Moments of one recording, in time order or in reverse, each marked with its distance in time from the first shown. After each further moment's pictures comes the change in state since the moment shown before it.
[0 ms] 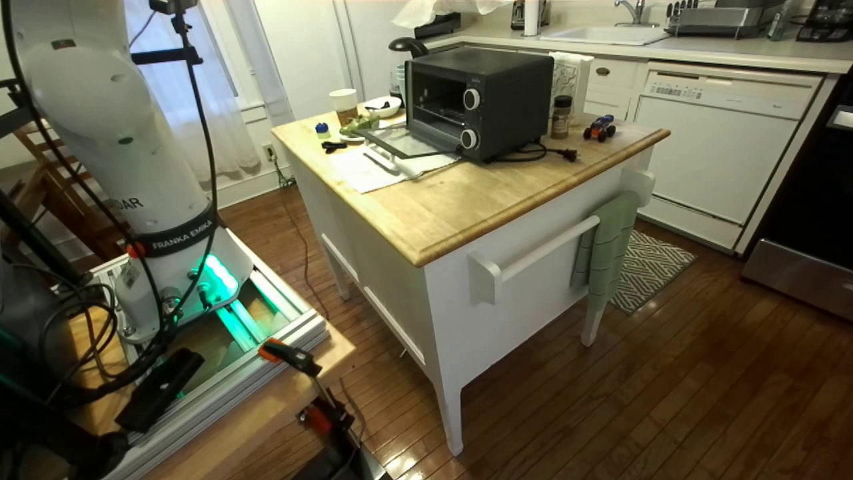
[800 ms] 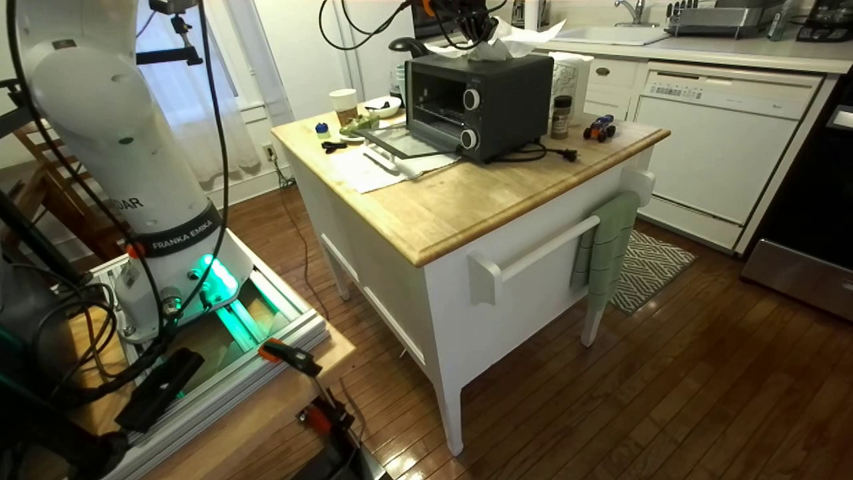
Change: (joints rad) arm 0.004 0.126 -0.083 -0.108 -0.108 0.287 0.109
